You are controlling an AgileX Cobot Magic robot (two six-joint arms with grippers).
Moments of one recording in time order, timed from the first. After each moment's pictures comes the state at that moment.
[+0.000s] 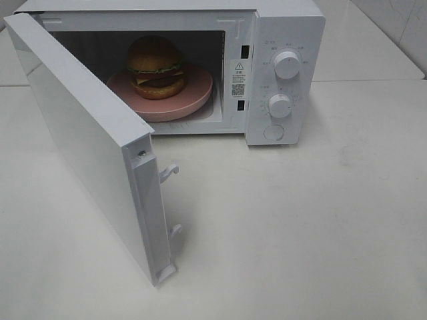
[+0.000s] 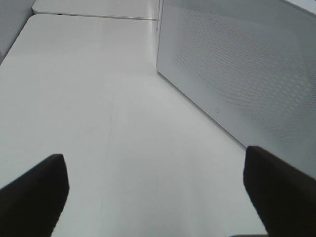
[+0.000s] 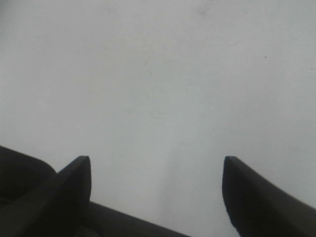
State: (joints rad) left arm 0.05 0.00 -0.52 -0.13 1.08 0.03; right arm 0.43 0.55 -0.53 -0.18 0.94 0.14
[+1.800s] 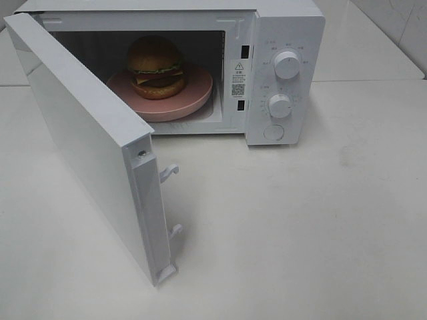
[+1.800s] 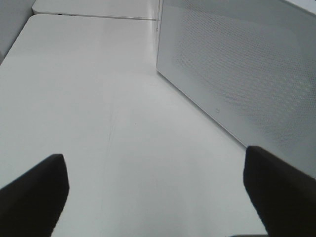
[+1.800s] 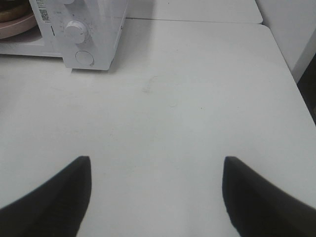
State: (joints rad) left arm 0.05 0.00 -0.52 -0.13 1.08 0.03; right arm 0.11 0.00 -0.50 -0.08 1.00 0.06
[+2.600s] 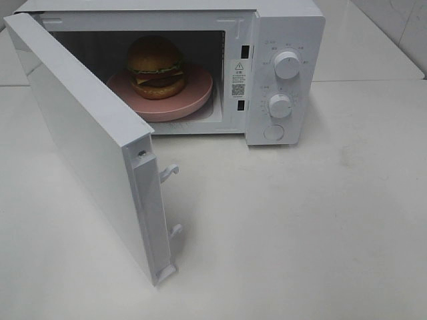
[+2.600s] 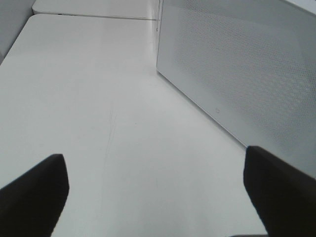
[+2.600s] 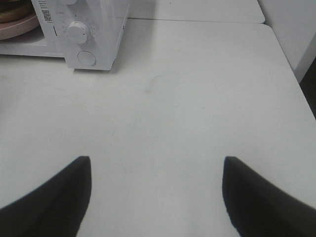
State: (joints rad) left arm 0.05 0.00 -0.52 -0.13 1.08 0.03; right arm 0.11 0.00 -0.50 -0.07 1.00 0.06
